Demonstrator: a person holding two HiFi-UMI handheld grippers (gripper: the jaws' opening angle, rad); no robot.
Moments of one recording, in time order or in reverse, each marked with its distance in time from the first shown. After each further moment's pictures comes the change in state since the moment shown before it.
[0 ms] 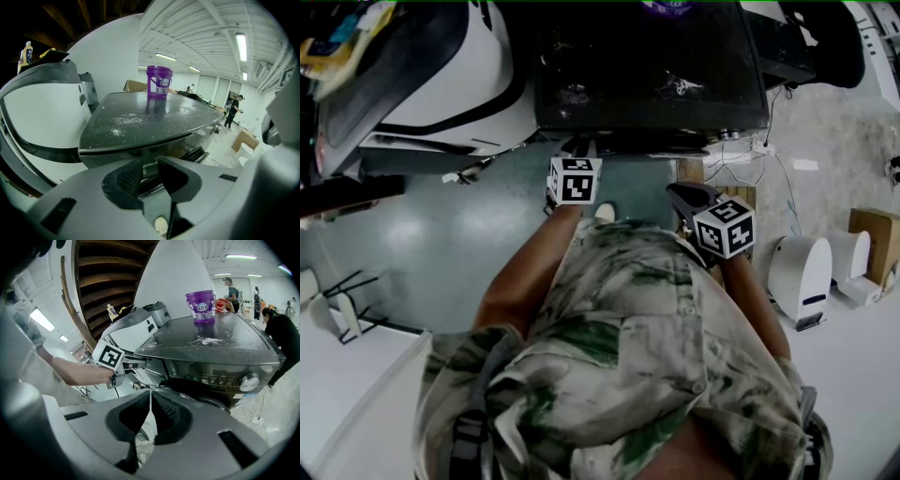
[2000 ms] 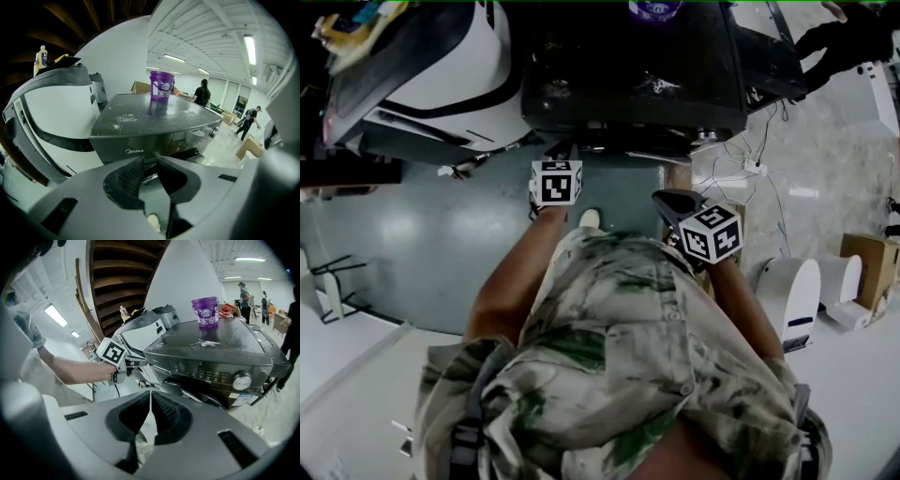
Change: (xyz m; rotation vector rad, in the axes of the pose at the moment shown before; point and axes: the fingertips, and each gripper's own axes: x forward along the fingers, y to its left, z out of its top) left arm -0.048 -0.044 -0.014 -0.085 -0.006 0.077; right arm -0.060 0.001 -0.039 -0.094 -0.020 0.081
